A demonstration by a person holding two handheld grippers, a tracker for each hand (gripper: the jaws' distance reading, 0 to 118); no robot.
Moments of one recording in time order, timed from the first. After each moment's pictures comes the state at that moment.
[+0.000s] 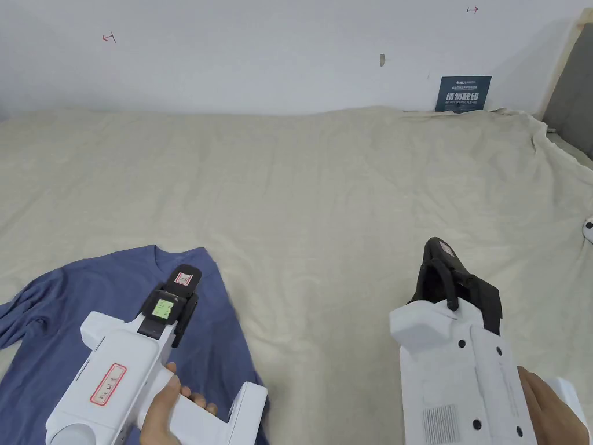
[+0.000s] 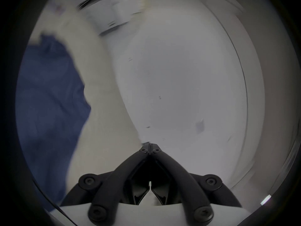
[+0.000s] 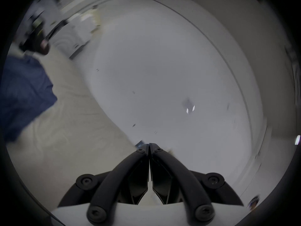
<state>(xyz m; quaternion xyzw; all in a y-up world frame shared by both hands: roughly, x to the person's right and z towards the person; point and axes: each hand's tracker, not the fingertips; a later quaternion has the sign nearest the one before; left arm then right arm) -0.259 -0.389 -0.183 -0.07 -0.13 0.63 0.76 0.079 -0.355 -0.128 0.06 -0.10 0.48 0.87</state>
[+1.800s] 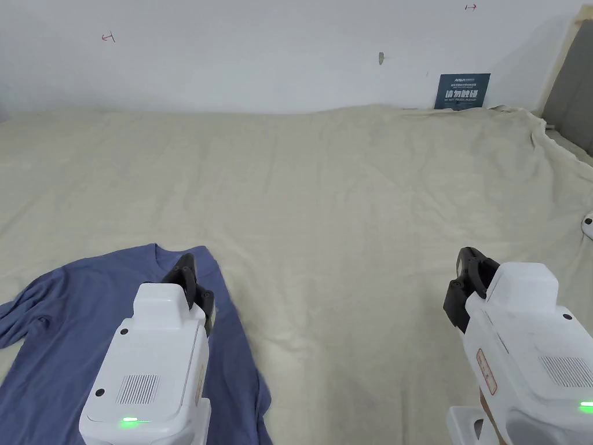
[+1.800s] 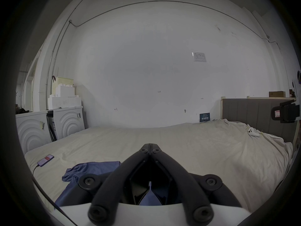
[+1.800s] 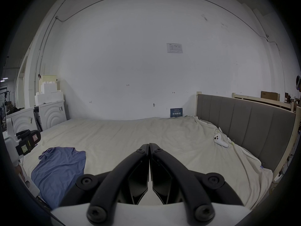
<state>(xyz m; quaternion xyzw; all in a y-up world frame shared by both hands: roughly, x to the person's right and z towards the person) -0.177 -0.357 -0.169 -0.02 -0.03 -0.04 1.00 0.140 -0.322 -0.129 -0.08 -0.04 -0.02 1.00</state>
